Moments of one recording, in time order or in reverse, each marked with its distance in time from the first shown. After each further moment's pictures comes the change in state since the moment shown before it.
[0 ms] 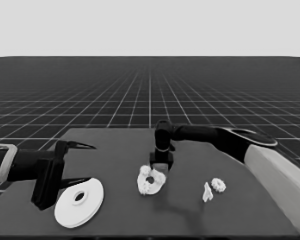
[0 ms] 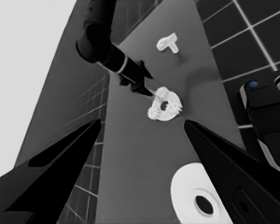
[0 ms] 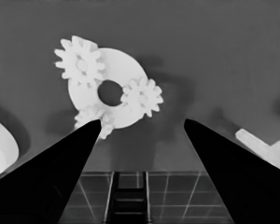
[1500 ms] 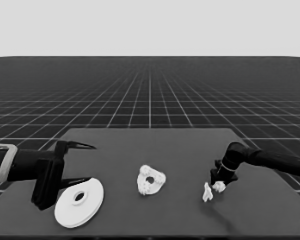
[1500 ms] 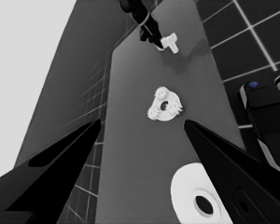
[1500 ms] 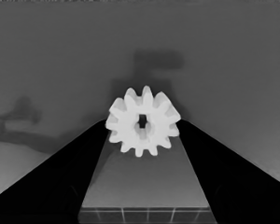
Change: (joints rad) left arm 0.000 0.000 0.000 0.000 0.000 0.000; right arm -0.196 -0.683 0.146 -0.106 0.218 -0.507
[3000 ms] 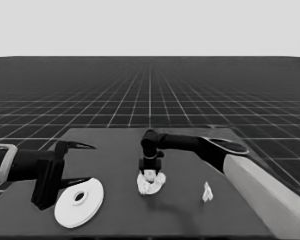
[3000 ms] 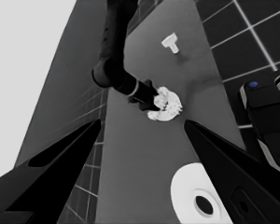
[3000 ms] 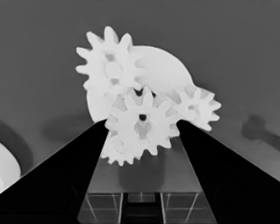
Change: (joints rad) left arm 0.000 0.000 0.000 0.000 0.000 0.000; right arm 0.099 0.852 -0.358 0.015 -0.187 0.472
